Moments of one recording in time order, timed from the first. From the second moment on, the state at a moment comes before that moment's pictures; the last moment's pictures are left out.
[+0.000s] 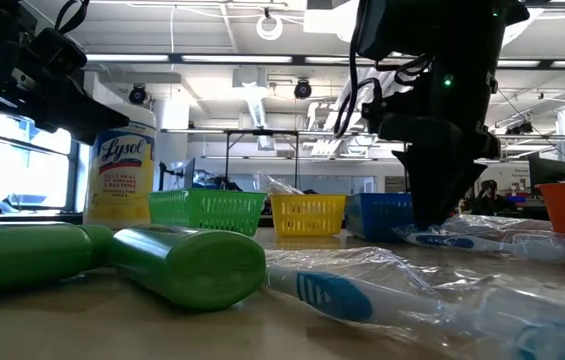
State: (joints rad) left arm 0.08 0.16 0.04 -0.01 -0.02 -0.08; right arm 0.24 1.78 1.08 -0.76 0.25 0.98
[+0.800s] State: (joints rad) left arm 0.08 0.16 0.04 -0.01 -0.02 -0.08; right arm 0.25 1.85 1.08 -0.70 0.23 0.96
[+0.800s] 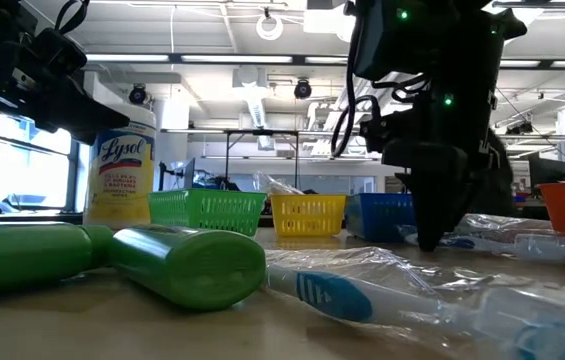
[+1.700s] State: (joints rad) left arm 0.08 0.16 0.04 -0.01 -0.02 -0.08; right arm 0.31 1.68 1.08 -0.34 0.14 0.46
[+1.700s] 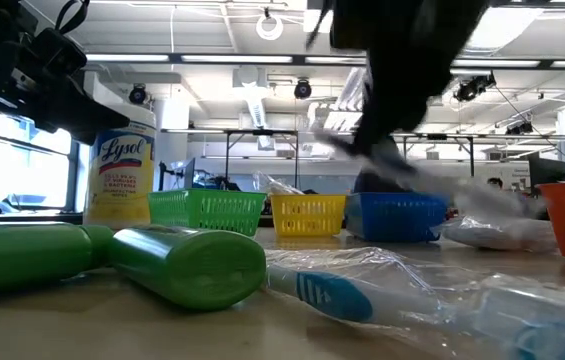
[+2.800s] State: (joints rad) left arm 0.08 0.16 0.04 -0.01 -0.02 -0.05; right arm 0.25 0.79 0.51 0.26 -0.03 -0.02
